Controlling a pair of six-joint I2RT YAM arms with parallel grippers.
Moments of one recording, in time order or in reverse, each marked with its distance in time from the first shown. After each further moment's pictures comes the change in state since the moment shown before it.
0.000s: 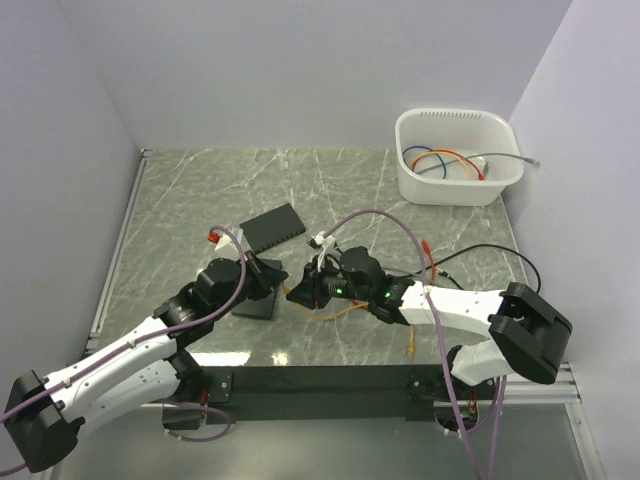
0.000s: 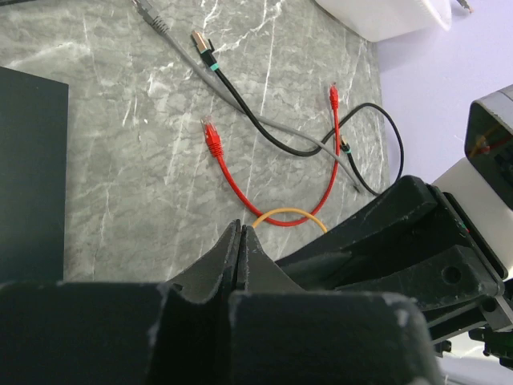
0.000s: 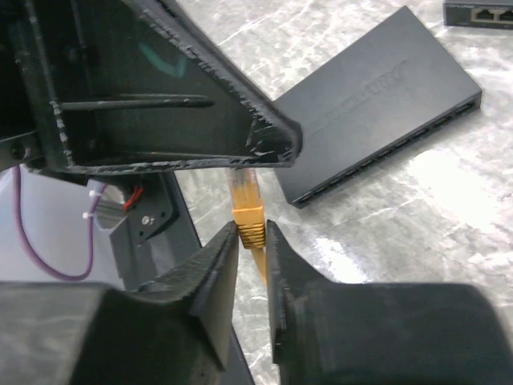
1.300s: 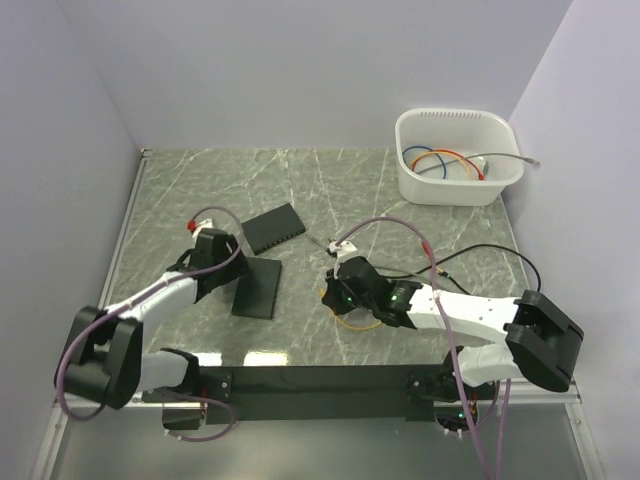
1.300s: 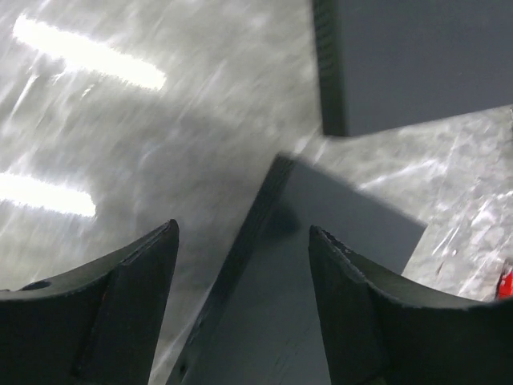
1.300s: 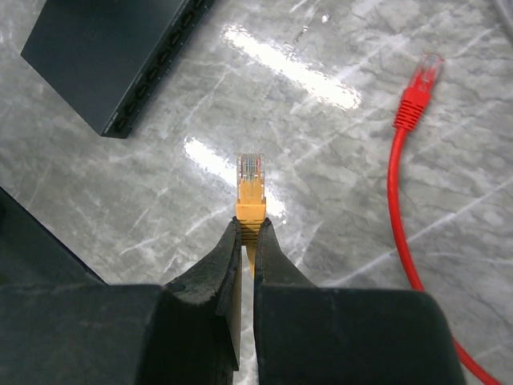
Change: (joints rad) left arm 0.492 0.446 0.039 -0.061 -0.006 0.277; right arm 0.020 -0.069 -0.005 -0.442 0.389 0.025
